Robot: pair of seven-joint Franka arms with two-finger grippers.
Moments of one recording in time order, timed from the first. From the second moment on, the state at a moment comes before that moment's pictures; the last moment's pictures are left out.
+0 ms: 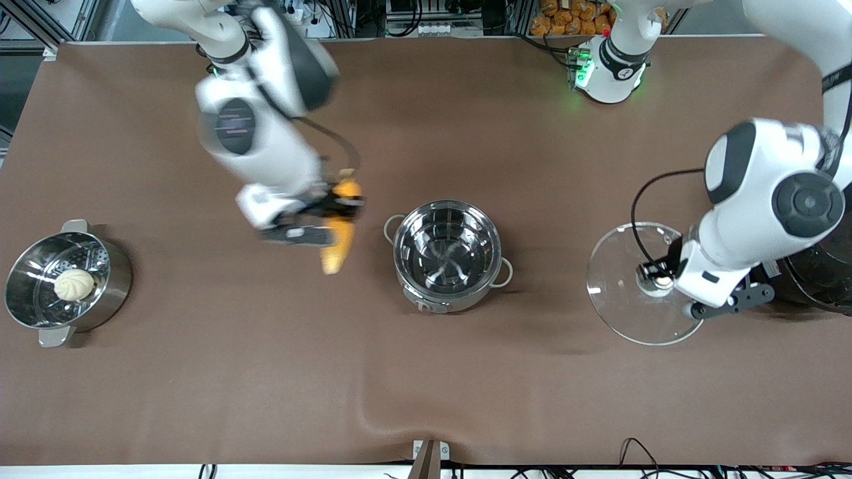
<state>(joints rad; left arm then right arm) 0.02 0.40 -0.21 -1.55 0.12 1.91 -0.46 0.61 0.38 0.00 -1.56 0.18 1.96 0.72</state>
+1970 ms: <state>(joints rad) 0.04 0.17 -0.25 -1.65 0.12 1.92 -0.45 0.33 0.28 -0.05 -1.42 0.06 1.75 0.58</state>
